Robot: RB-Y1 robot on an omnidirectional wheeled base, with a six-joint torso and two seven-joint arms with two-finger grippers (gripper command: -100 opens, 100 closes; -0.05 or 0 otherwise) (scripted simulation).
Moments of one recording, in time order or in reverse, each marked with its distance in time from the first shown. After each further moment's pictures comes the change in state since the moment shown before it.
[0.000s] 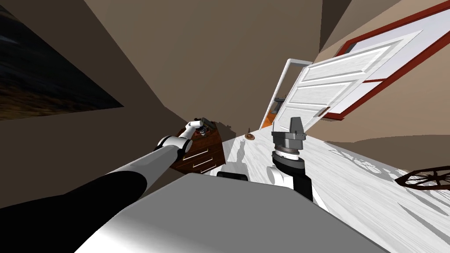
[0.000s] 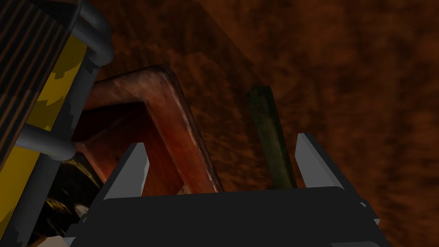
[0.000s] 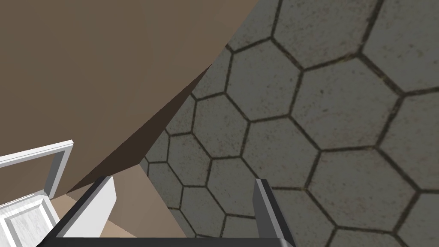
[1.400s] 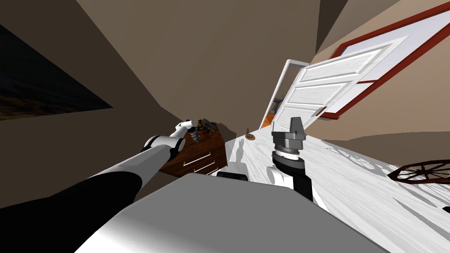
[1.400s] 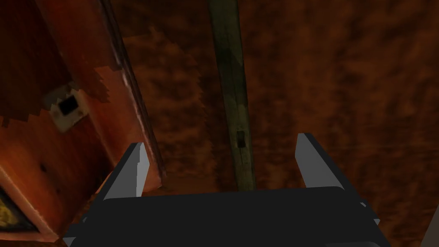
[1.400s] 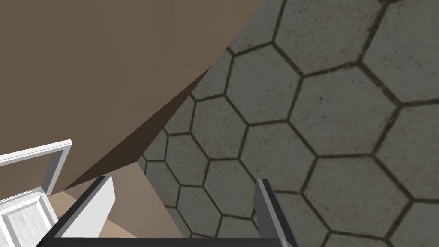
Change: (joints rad) left arm 0.013 0.141 0.037 0.102 0.058 0.297 0.068; right arm 0.000 0.000 0.000 0.000 0.000 0.000 0.000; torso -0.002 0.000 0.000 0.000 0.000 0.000
